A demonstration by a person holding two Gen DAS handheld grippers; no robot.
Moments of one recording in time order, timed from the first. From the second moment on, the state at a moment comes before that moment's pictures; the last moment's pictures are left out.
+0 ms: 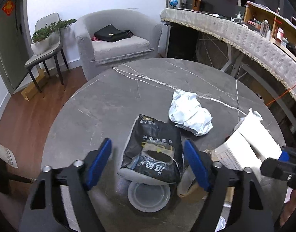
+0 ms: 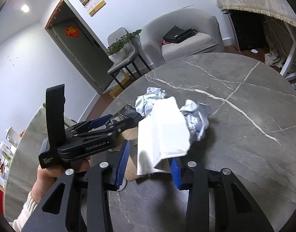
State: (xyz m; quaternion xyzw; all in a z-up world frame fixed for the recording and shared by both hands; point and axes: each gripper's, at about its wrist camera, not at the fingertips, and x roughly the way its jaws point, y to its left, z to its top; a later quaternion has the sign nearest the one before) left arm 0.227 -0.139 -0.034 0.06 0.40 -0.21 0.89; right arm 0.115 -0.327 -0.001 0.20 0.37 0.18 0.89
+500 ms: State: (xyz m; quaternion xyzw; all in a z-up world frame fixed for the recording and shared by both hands) left arm 0.221 -0.128 -0.028 0.04 0.39 -0.21 0.89; right arm 0.131 -0.321 -0.001 0.22 0.35 0.18 0.89
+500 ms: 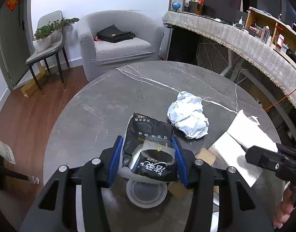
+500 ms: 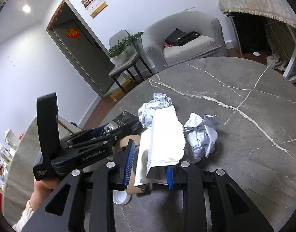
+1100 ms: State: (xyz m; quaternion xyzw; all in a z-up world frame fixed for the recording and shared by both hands) left arm 0.199 -0.078 0.000 0.00 0.37 -0.21 0.91; right arm 0.145 -0.297 0.019 0.19 0.33 0.15 0.91
